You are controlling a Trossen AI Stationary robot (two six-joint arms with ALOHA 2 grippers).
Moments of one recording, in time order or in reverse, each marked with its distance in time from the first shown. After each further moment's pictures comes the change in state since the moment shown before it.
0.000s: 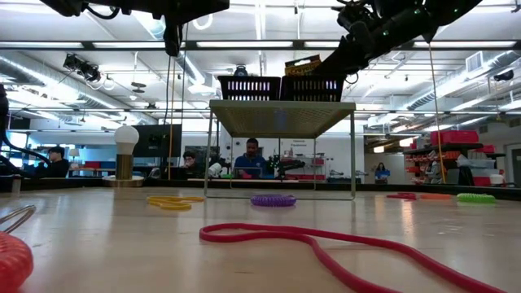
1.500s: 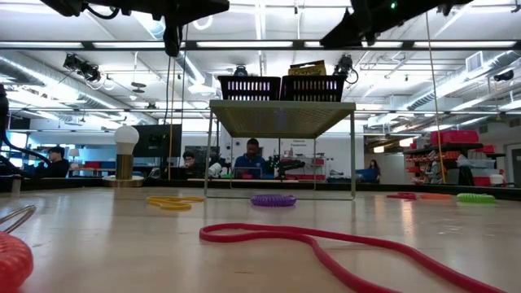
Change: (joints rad) left arm 0.000 0.000 0.001 -0.011 -0.003 0.010; right arm 0.152 -0.110 0.018 0.040 0.369 0.027
